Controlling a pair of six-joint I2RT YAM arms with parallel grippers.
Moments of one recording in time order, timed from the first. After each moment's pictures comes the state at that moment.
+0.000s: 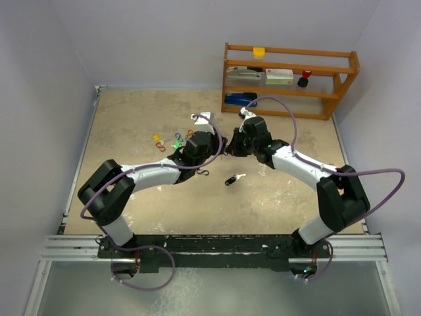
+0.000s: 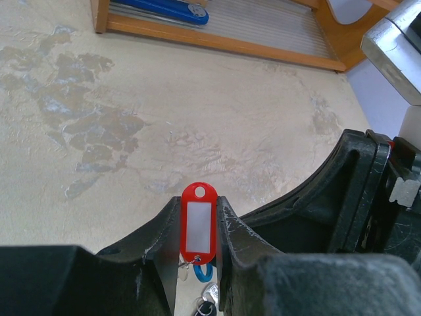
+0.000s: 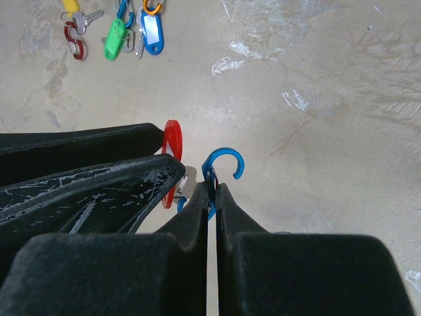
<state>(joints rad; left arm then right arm) -0.80 1.67 0.95 0.45 -0.29 -0.58 0.53 1.55 1.00 -0.12 -0.10 0.51</state>
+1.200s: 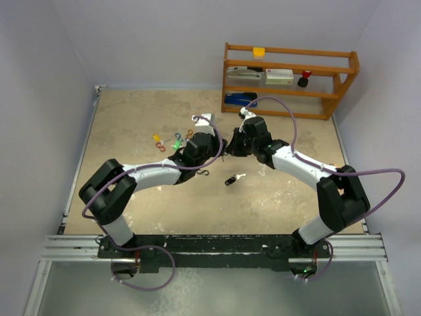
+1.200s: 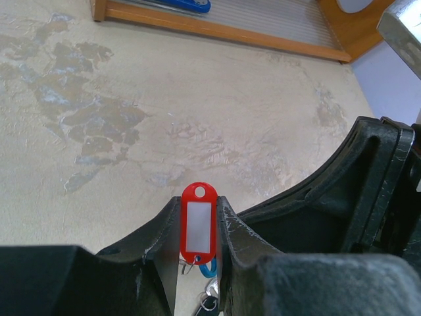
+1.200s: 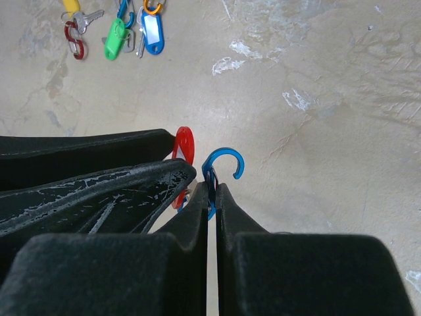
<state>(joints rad) -0.80 1.68 0.94 0.45 -0.28 -0.58 0.53 1.55 1.00 -0.12 -0.10 0.51</state>
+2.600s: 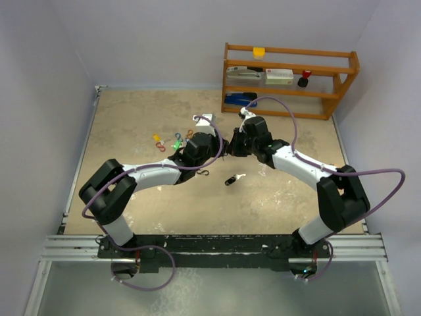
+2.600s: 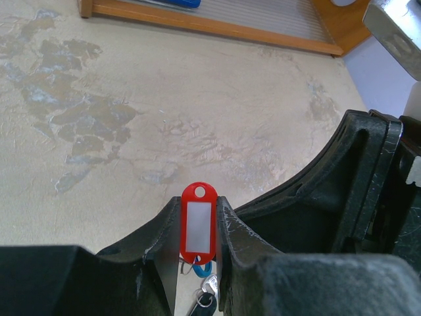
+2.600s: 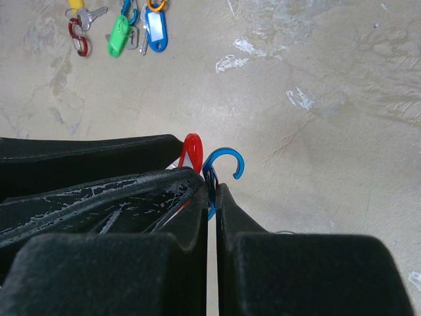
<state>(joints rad) -0.80 1.68 0.94 0.46 -0.25 -0.58 0.53 1.55 1.00 -0.12 -0.12 0.51</state>
